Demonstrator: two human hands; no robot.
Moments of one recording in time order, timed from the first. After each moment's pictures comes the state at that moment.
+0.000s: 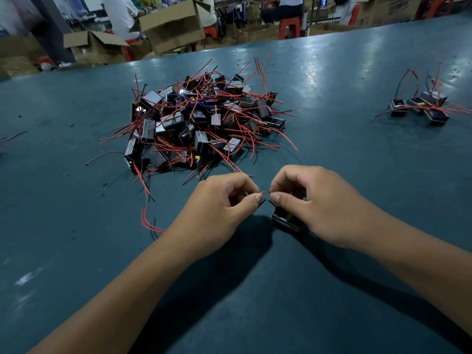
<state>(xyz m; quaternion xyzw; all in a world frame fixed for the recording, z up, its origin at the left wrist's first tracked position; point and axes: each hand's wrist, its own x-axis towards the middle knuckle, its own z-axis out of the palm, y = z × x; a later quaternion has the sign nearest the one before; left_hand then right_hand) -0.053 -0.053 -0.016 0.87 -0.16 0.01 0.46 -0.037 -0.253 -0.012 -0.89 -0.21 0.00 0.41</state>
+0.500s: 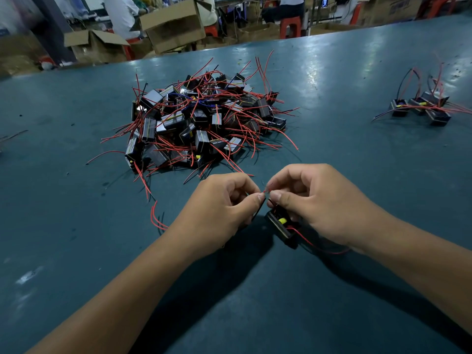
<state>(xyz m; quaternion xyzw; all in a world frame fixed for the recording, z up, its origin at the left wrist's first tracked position) -0.054 -0.054 -0.016 0.86 -0.13 -0.01 0.49 -0.040 -0.248 -0.011 -0.82 -0.17 0.07 0.55</state>
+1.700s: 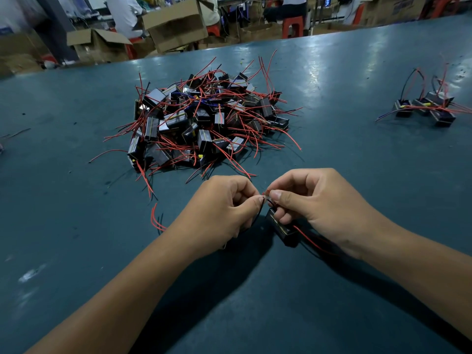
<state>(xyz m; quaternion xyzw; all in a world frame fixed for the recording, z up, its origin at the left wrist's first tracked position) -0.054 -0.052 -0.015 0.87 -0.11 -0.04 0.47 -0.045 -0.241 -0.015 -0.74 -0.10 0.11 0.66</state>
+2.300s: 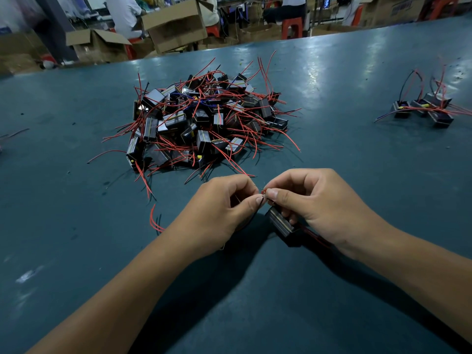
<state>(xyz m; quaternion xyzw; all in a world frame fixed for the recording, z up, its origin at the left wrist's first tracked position) -0.051 -0.050 -0.018 0.87 -0.16 -0.02 0.46 -0.042 -0.240 -0.021 -0.73 -0.13 0.08 0.67</state>
